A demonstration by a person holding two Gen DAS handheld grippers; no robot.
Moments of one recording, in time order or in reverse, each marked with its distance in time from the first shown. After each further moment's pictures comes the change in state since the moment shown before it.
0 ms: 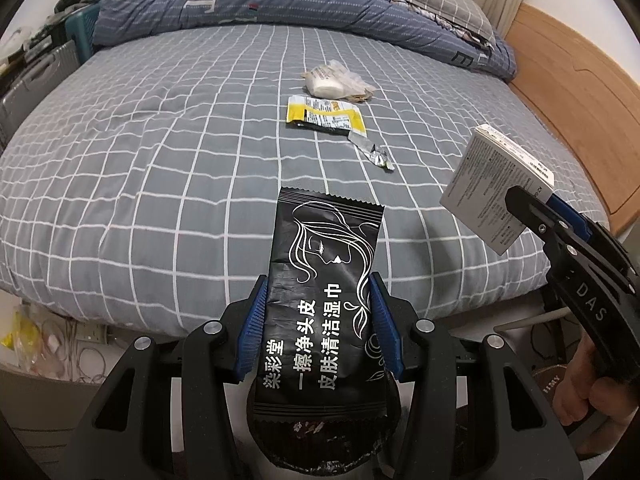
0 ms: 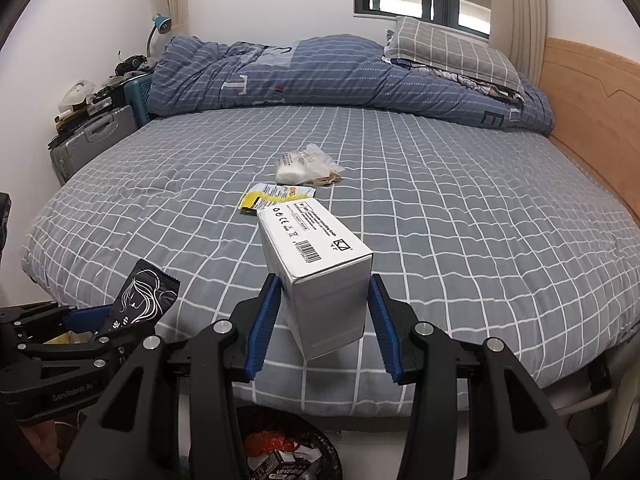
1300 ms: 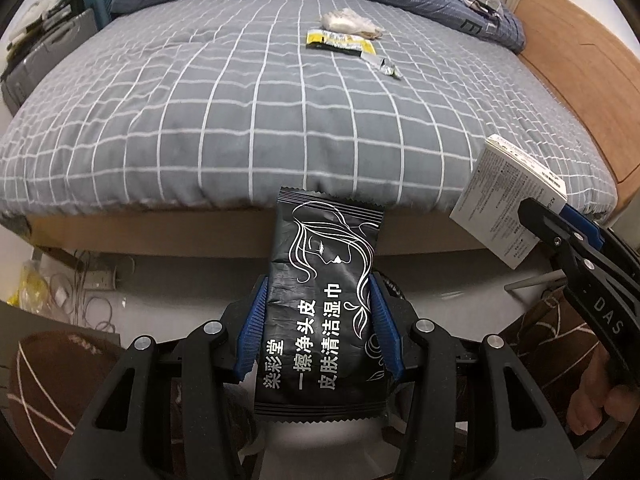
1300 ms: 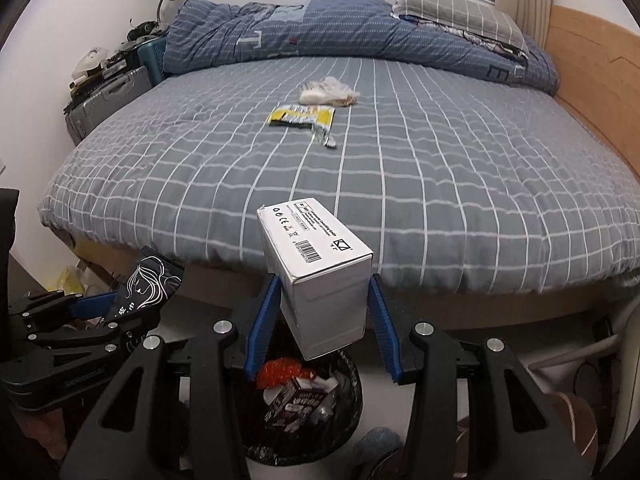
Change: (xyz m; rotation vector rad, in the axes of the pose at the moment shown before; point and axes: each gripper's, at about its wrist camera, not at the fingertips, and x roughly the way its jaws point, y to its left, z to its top) left arm -0.020 0.004 -0.109 -0.023 0.095 0.047; right arm -0.050 0.022 -0.097 -0.001 0.158 0.037
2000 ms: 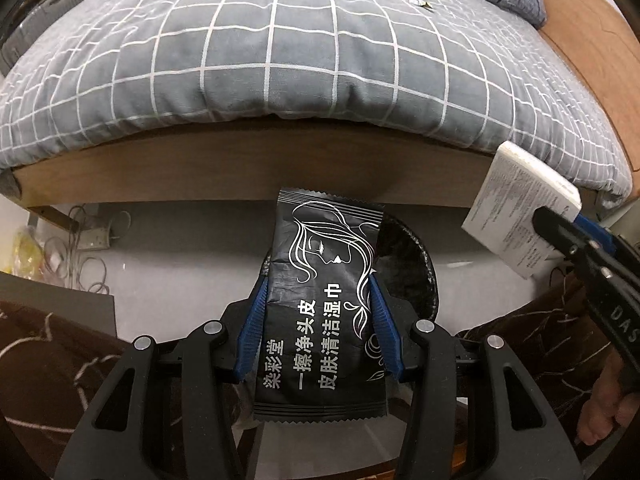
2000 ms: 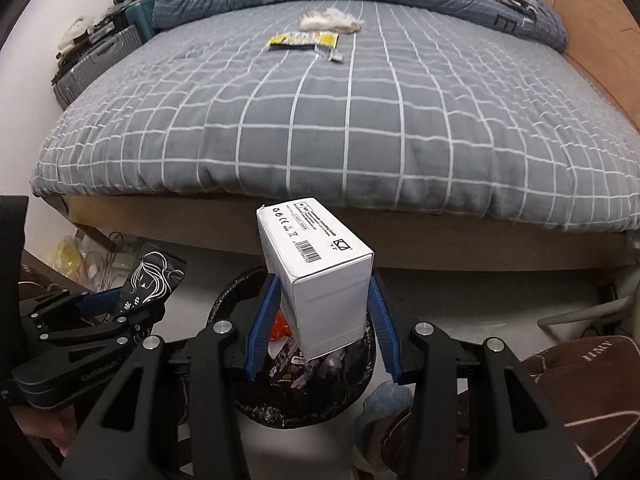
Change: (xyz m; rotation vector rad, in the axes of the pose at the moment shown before) left arm 0.053 0.023 -0.039 -0.031 0.143 0.010; right arm 0.045 0.009 -0.039 0.019 0.192 0.003
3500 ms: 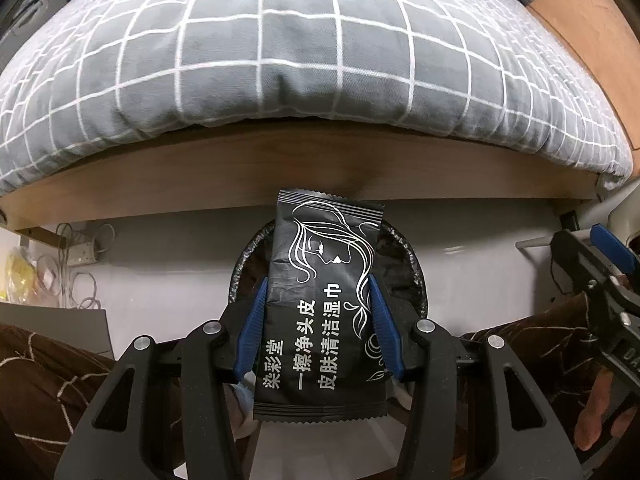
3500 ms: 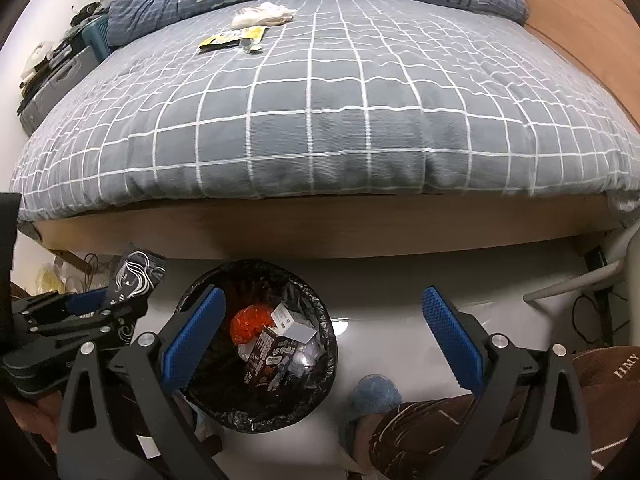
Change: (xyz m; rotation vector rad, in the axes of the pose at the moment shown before) left arm 0.038 -0.024 0.016 0.068 0.050 -0.001; right arm 0.009 -0.062 -0.011 0.121 -0.003 -0.075
